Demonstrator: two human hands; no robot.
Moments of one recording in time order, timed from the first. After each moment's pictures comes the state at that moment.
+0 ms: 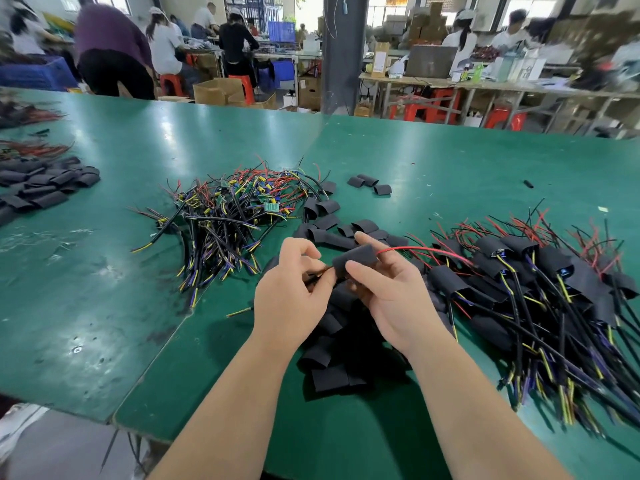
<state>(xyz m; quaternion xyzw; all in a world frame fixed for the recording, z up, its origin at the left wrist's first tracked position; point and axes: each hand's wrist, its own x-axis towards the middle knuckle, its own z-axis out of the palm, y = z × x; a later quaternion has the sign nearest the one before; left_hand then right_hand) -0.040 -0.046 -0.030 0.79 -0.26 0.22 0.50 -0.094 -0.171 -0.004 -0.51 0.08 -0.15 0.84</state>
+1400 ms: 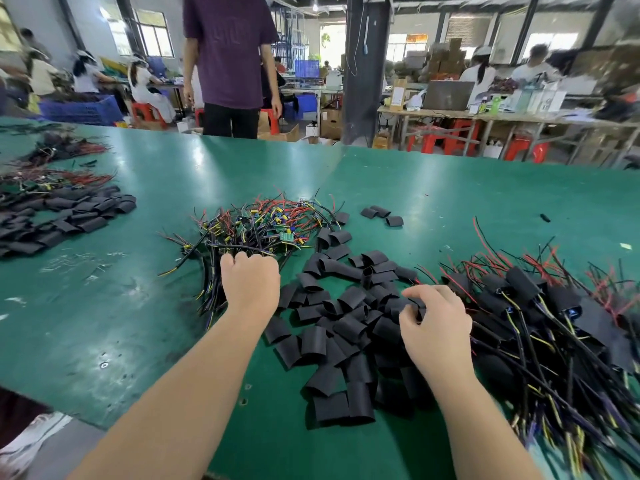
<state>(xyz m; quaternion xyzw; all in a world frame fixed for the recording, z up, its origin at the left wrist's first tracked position) 0.046 -0.017 -0.012 0.98 -0.08 0.19 -0.04 -0.109 -0.212 -0.015 -0.89 0.23 -0.28 0.29</state>
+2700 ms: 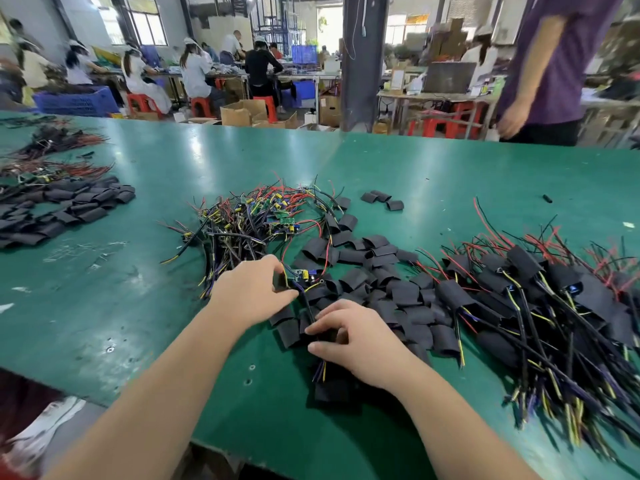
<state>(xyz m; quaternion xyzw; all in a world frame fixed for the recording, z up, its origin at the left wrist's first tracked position) 0.006 0.010 0.001 0.97 -0.17 0.03 0.15 -0.103 -0.158 -0.030 -0.91 -0.07 -0.01 0.41</state>
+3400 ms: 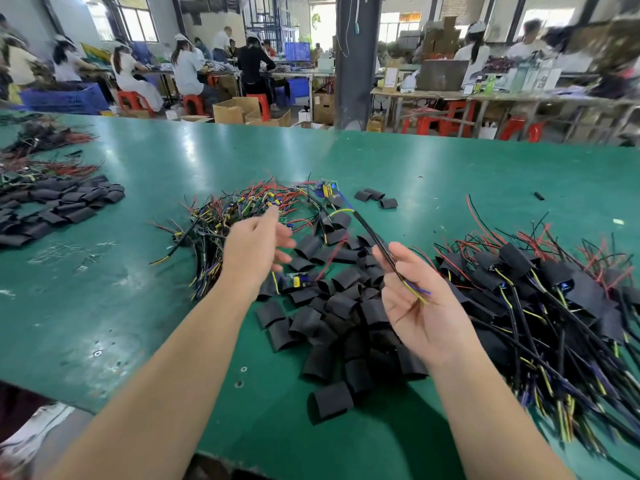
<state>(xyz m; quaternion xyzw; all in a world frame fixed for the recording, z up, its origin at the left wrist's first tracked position) 0.007 -0.025 0.039 0.75 -0.04 0.00 0.66 -0.114 -0.195 0.017 -0.31 0.01 -0.11 0.95</state>
